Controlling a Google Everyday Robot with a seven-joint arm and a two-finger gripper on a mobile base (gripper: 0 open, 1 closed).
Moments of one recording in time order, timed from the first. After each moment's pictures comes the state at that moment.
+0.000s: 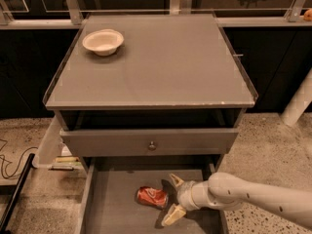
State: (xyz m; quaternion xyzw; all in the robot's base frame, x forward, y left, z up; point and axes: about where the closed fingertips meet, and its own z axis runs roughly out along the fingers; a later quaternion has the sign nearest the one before) arm 0.464 -0.067 0.401 -0.58 0.71 0.22 0.34
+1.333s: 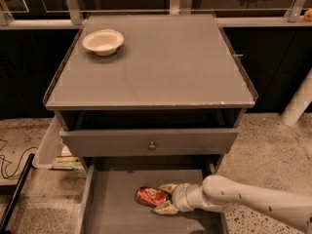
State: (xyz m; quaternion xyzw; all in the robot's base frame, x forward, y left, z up) arm 0.470 -0.044 0.371 -0.55 0.72 0.25 0.34
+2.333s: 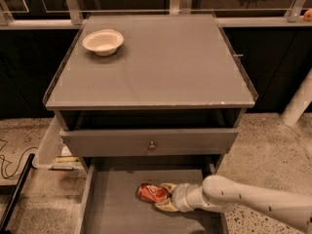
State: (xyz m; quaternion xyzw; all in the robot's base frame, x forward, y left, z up) arm 0.470 -0.044 0.371 -0.55 0.72 0.25 0.34
